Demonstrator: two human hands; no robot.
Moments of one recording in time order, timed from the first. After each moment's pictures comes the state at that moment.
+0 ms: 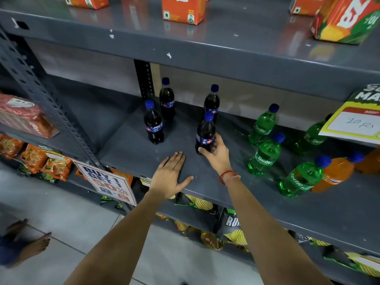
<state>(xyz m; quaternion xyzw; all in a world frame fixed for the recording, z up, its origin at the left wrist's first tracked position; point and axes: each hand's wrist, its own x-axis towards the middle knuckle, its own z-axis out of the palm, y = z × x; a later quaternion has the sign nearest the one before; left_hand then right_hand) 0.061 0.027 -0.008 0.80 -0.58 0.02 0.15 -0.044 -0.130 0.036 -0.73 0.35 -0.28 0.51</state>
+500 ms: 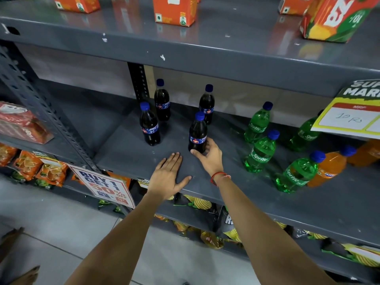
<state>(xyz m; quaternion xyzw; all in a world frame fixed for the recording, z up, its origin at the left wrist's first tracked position) 0.060 0.027 -0.008 0.80 -0.58 0.03 0.15 -0.036 -0.124 0.019 -0.75 0.37 -0.30 0.46</state>
